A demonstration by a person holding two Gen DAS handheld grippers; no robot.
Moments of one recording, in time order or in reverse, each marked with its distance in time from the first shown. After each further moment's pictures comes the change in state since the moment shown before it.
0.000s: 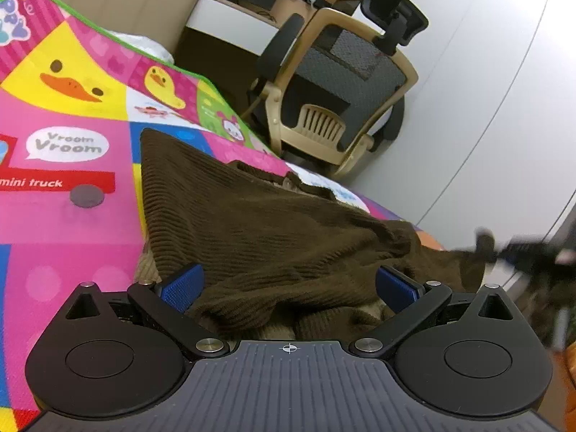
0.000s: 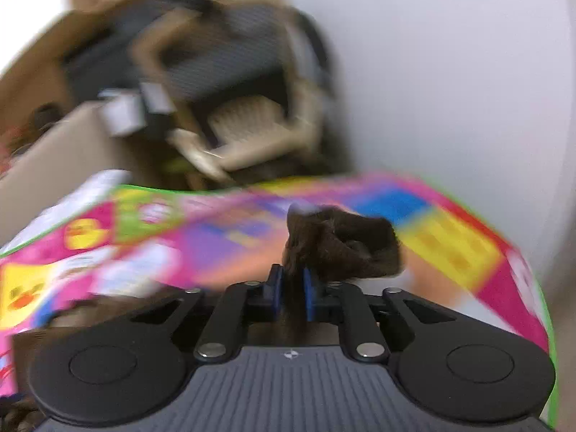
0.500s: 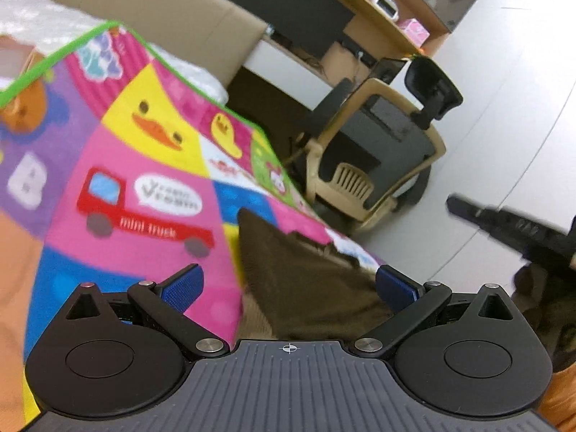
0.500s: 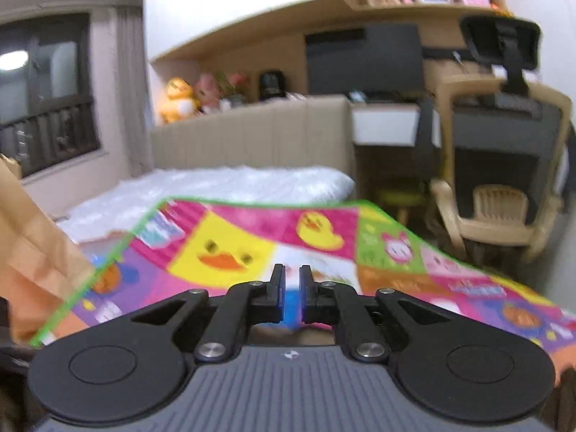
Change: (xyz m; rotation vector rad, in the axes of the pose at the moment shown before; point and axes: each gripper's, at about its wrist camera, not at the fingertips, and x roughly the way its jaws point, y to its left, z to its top) left arm -0.100 0.040 0.025 -0.176 -0.121 0.058; right arm -0.018 0.240 -0.029 -0.411 0.001 0.394
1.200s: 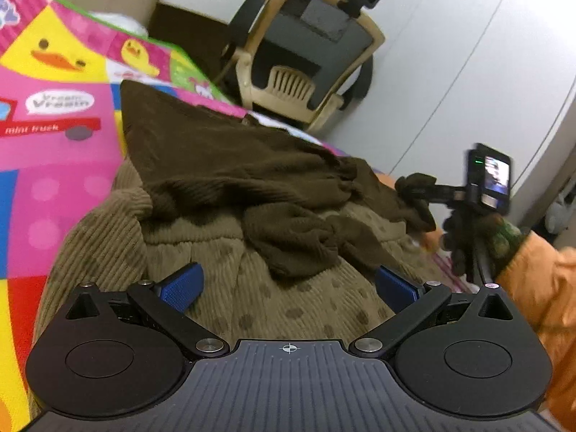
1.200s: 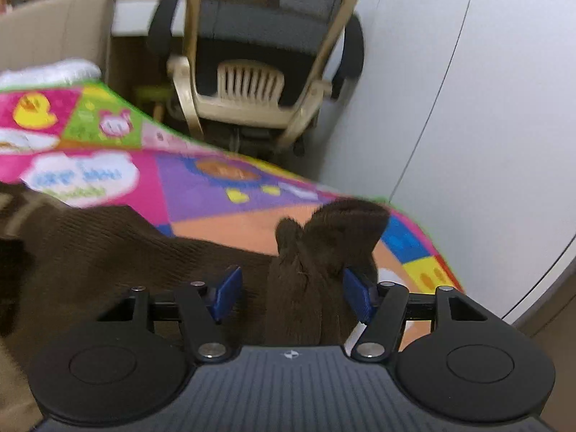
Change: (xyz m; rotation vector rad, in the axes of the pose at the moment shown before) left arm 0.050 -0.055 -0.094 0.248 0.222 -0.110; right arm 0.026 -0.204 -0.110 0.068 0.282 -0.738
